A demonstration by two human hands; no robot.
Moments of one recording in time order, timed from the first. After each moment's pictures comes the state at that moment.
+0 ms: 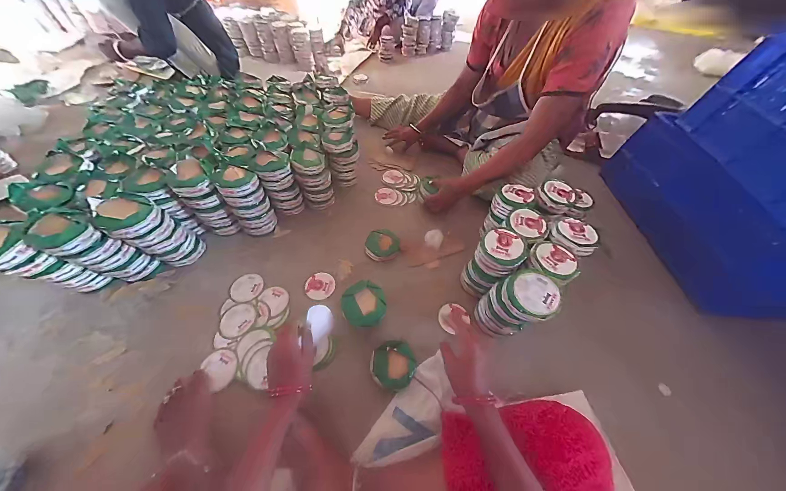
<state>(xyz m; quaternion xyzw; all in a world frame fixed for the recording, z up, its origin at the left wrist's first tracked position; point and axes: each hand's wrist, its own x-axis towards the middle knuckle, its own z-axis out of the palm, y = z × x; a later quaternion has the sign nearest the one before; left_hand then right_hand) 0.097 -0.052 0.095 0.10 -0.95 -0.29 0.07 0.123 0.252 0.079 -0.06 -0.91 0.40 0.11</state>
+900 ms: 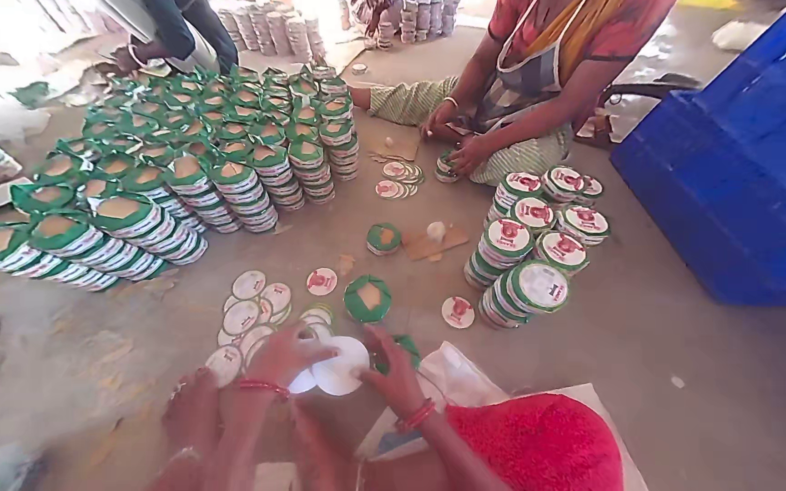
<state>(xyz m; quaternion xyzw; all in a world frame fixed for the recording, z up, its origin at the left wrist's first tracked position) 0.086 -0.074 0.153 0.07 -0.94 -0.26 -0.21 0.134 0.145 0.079 0.08 -0.72 0.69 -0.07</state>
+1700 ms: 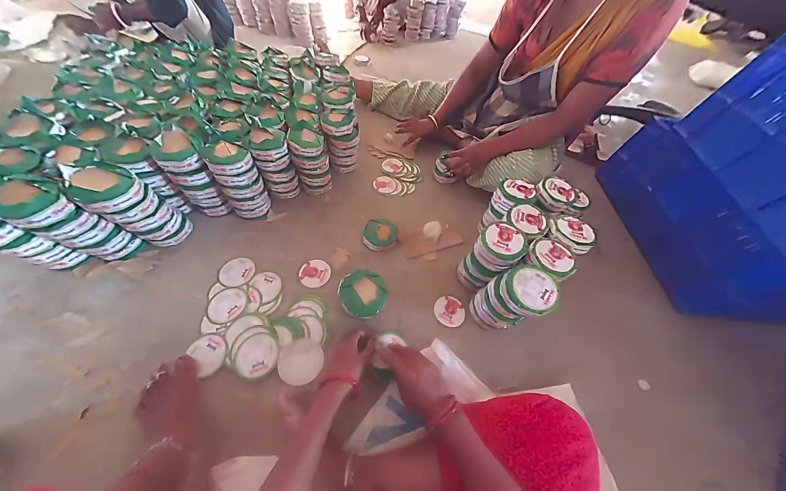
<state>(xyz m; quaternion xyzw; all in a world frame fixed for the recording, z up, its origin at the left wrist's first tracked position) 0.095 0.022 0.056 0.06 -0.87 -0.43 -0.25 0.151 0.200 0.049 0.23 -0.93 0.27 0.05</state>
